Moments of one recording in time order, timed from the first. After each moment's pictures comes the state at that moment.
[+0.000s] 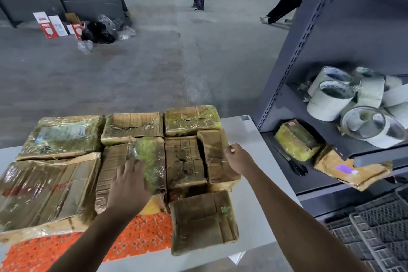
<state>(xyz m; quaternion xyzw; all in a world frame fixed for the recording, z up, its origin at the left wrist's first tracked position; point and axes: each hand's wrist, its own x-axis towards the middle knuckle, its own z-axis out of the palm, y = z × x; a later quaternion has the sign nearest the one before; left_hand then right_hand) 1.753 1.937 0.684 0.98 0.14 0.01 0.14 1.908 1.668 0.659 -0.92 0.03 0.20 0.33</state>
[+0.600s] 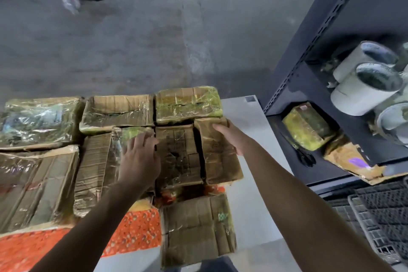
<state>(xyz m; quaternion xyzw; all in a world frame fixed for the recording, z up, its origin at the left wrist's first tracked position) 1.829 1.915 0.665 0.98 0.11 0.04 0.15 1.977 1.690 0.646 -0.76 0.10 0.34 0.55</state>
